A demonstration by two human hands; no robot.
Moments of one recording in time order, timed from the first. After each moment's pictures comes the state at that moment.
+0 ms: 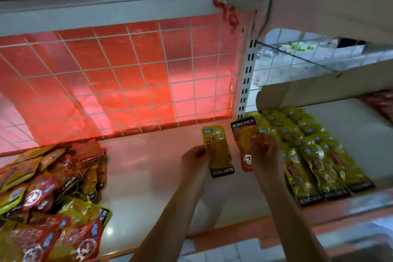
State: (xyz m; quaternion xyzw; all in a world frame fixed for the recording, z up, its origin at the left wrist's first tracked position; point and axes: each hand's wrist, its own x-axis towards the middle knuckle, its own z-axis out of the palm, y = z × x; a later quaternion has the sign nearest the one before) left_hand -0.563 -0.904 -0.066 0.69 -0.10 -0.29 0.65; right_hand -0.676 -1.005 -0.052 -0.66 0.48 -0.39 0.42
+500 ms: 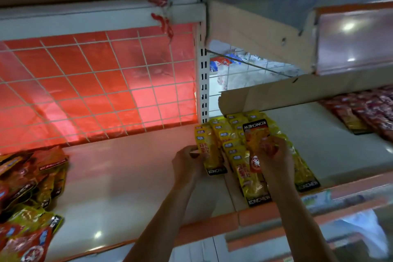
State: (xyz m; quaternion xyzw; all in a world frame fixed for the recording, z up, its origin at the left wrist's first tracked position) left_hand -0.616 -0.974 -0.069 0.83 -0.18 -0.18 0.50; right_hand -0.777 -1.079 -0.035 -0.64 0.51 -0.38 0.43
